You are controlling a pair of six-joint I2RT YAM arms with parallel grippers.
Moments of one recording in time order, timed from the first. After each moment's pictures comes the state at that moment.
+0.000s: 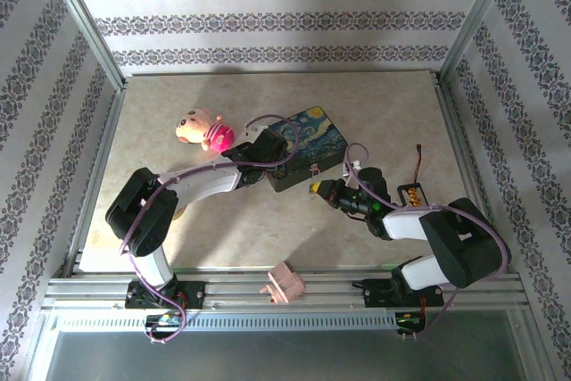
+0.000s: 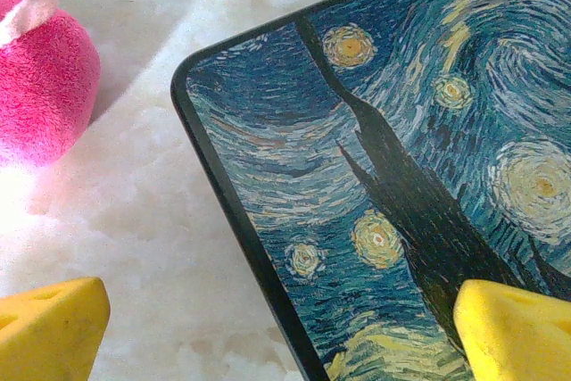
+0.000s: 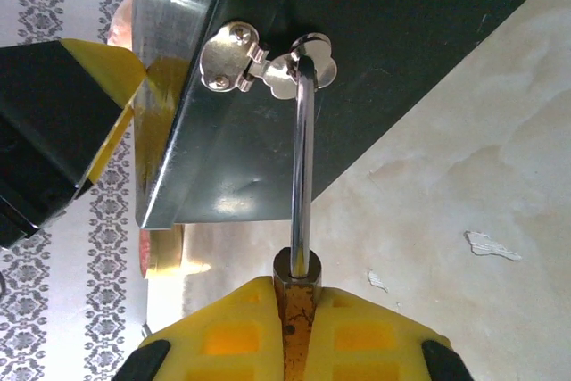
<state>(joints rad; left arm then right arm) -0.69 1.75 1.14 -0.33 -0.45 -0.61 0.39 1.43 0.28 0.68 -0.53 1.06</state>
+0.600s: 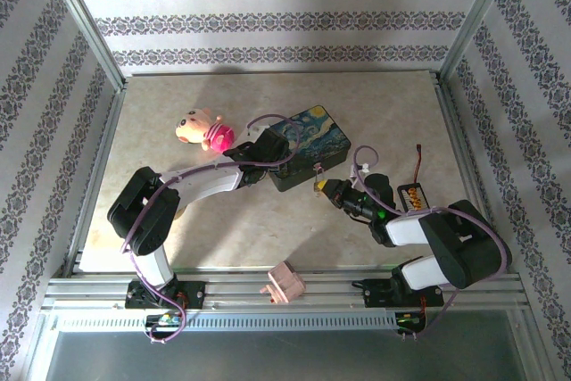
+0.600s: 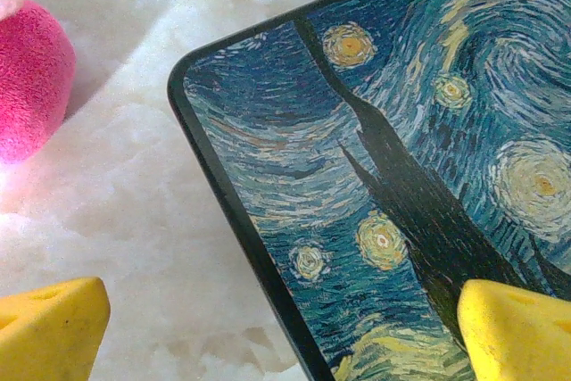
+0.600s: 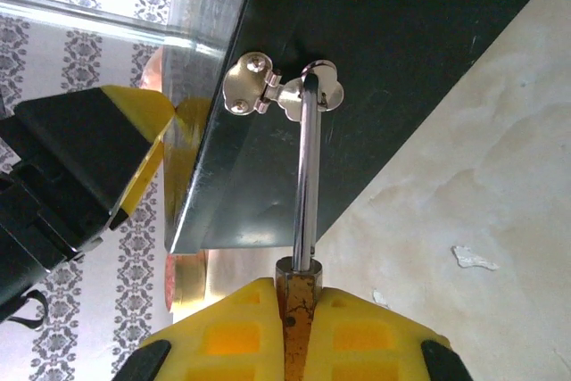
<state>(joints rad) -0.69 1.76 1.15 -0.32 -0.42 -0.63 0.37 1.42 0.20 0.85 -0.46 1.14</state>
